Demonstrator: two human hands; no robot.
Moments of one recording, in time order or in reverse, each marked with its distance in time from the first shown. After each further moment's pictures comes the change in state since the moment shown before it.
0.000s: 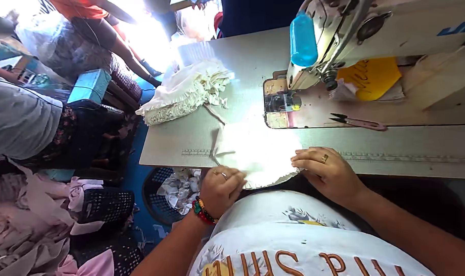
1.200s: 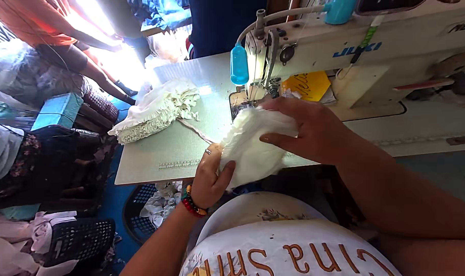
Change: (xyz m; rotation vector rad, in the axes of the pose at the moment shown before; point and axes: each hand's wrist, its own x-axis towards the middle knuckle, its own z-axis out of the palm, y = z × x) left_hand 0.079 0.035 -0.010 -0.575 0.014 -0.143; right_hand 0.097 -0.054 -0.109 0.058 0.035 0.013
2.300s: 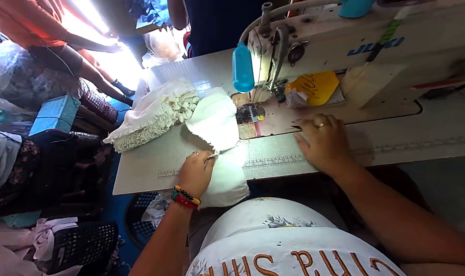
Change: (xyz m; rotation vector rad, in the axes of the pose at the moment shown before) left_hand 0.025 -0.036 -0.024 0.511 -0.267 -0.564; right_hand -0.073 0.099 0.049 -0.489 0.042 0.374
